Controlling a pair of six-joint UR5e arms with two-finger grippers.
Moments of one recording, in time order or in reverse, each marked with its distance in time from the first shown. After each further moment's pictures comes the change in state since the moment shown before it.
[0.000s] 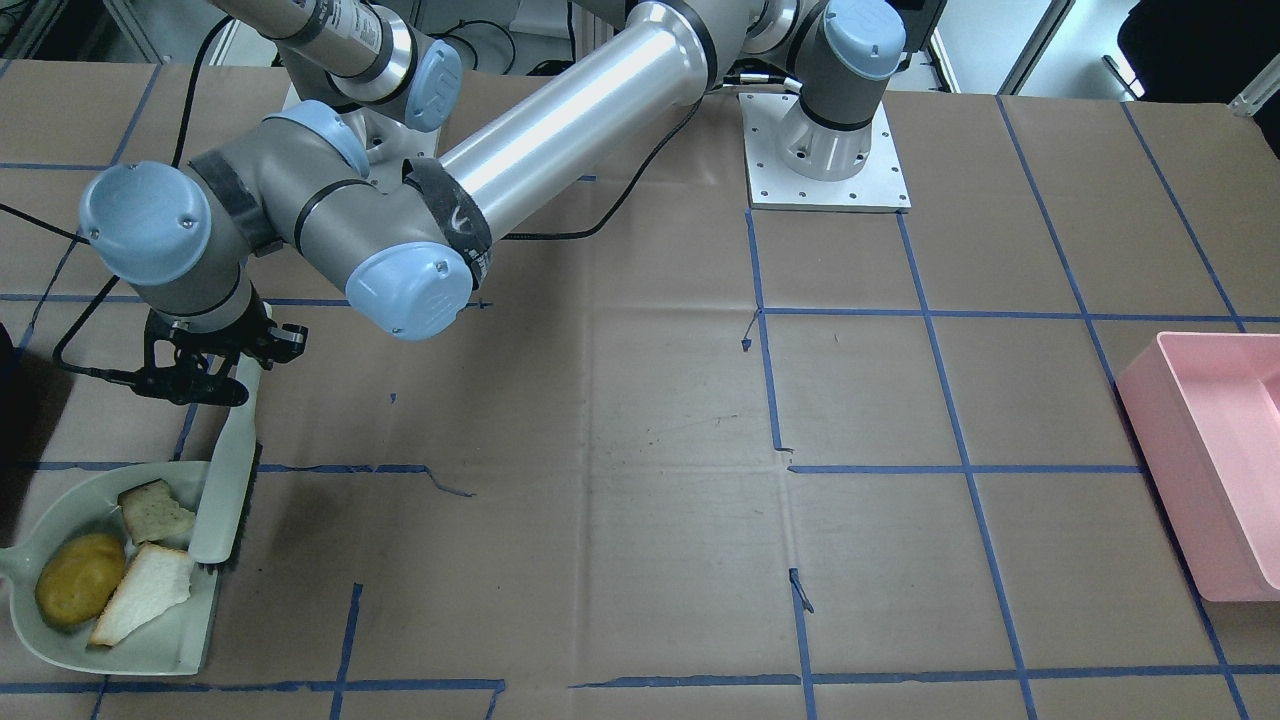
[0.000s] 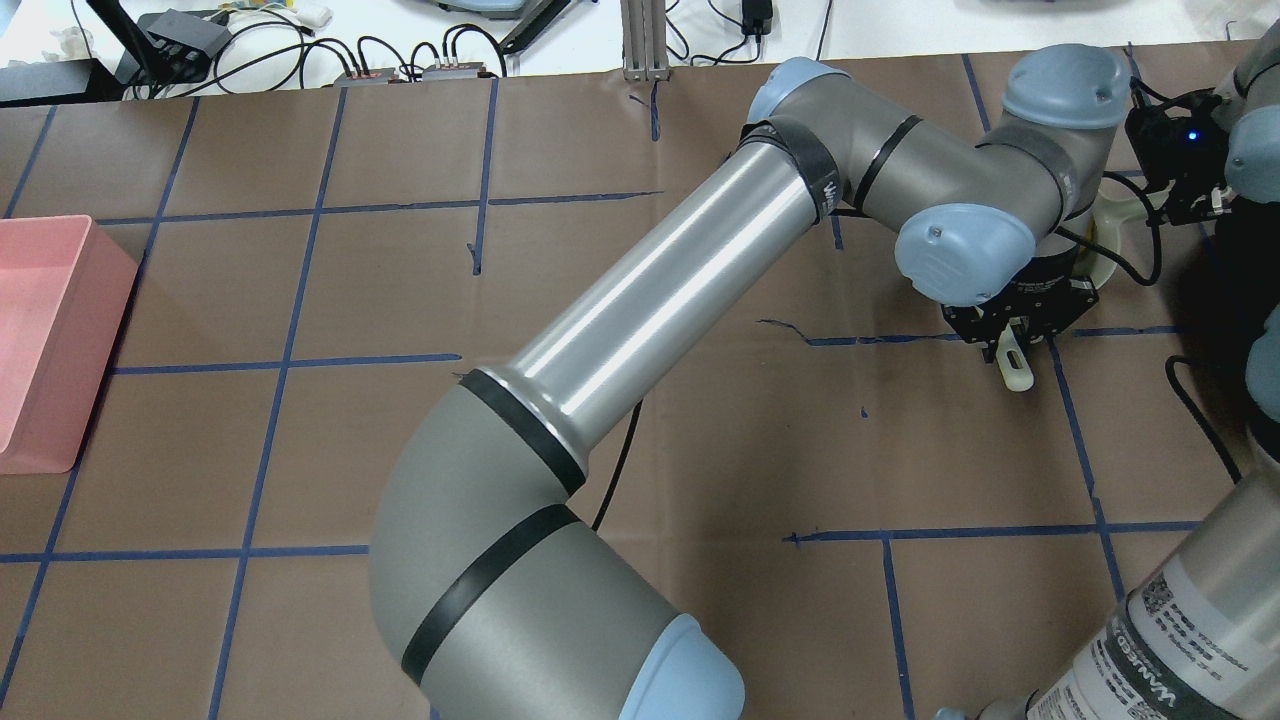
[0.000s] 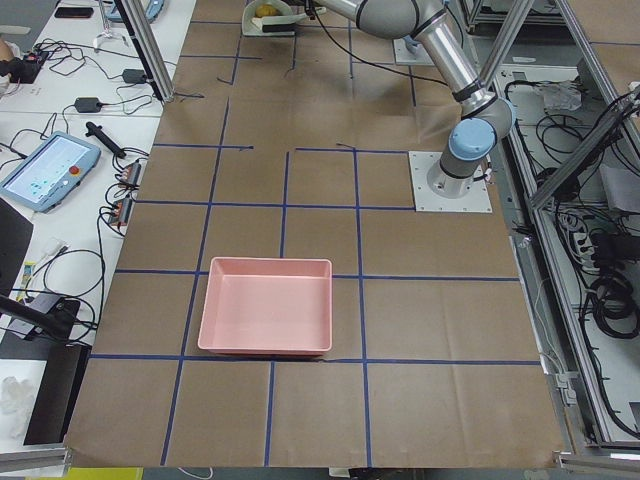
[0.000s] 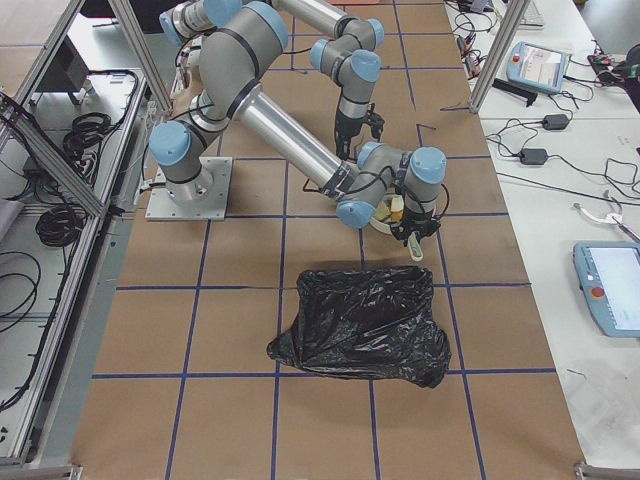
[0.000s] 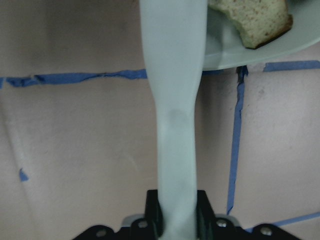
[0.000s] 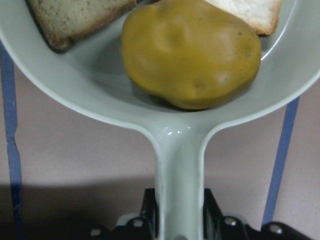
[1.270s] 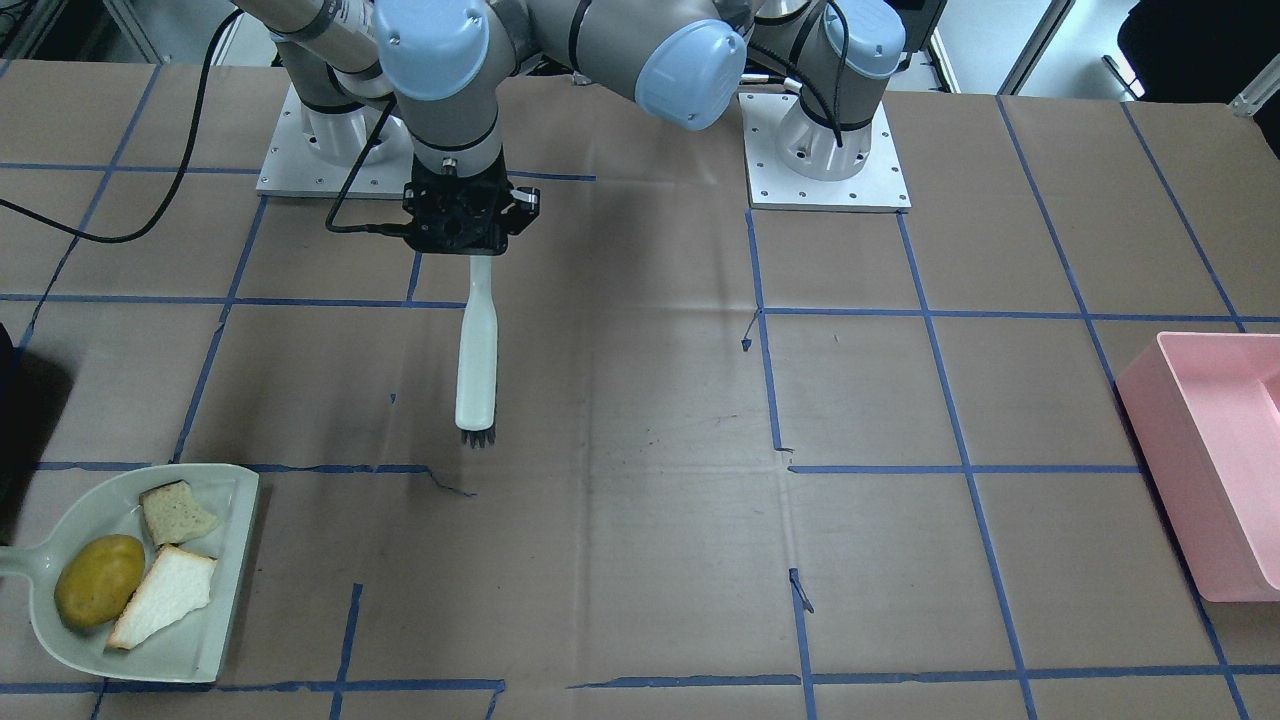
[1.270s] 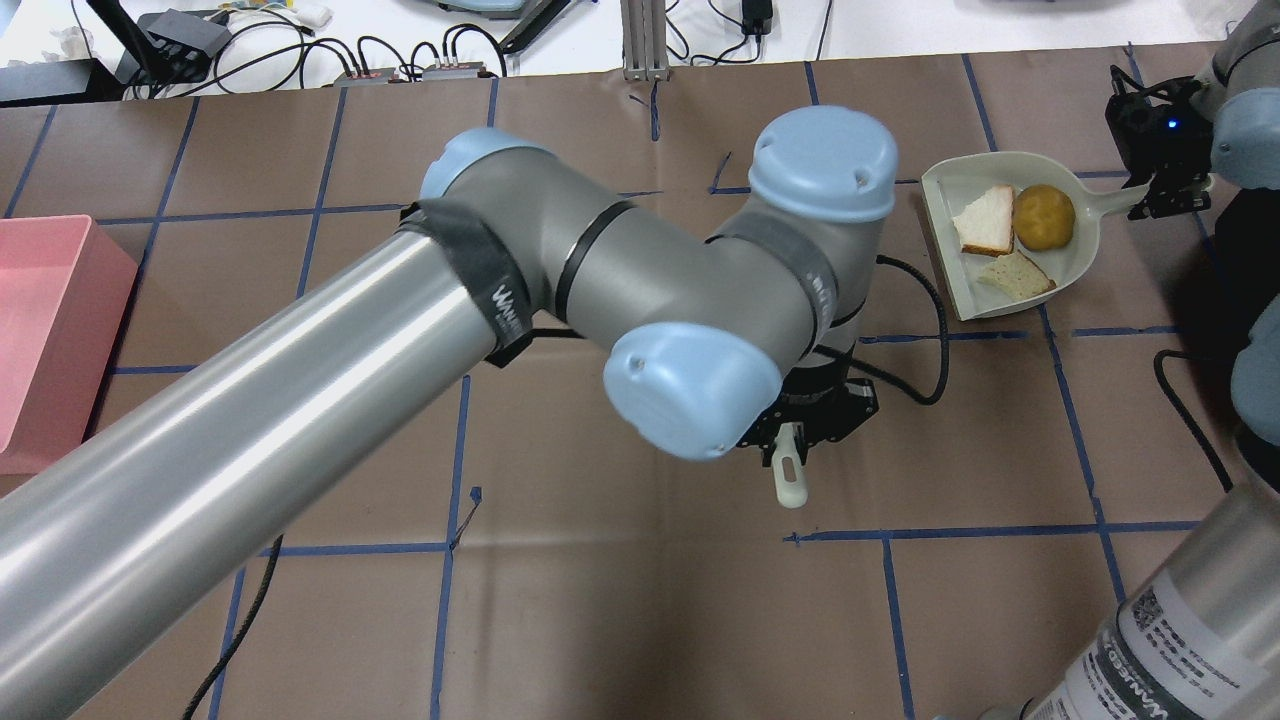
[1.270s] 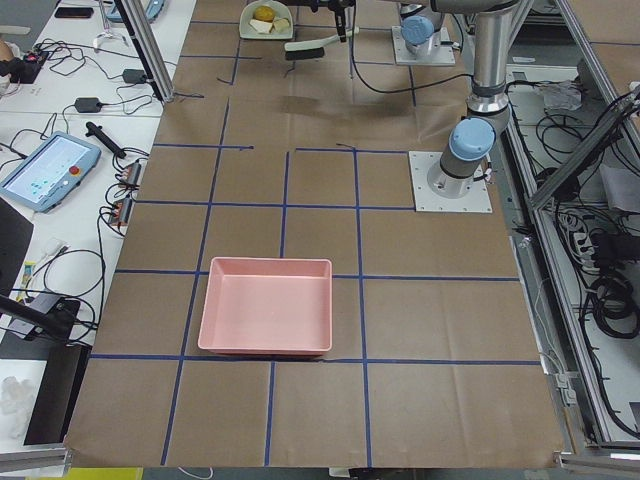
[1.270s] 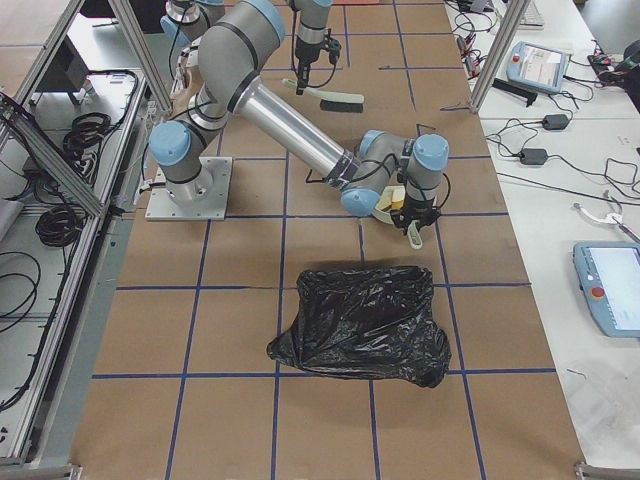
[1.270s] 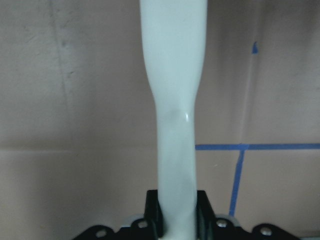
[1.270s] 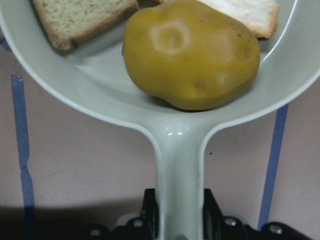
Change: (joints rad) left arm 0.097 0.679 -0.924 0.134 0.144 0.064; right arm 0.032 -0.030 -0.006 0.056 -0.003 0.062
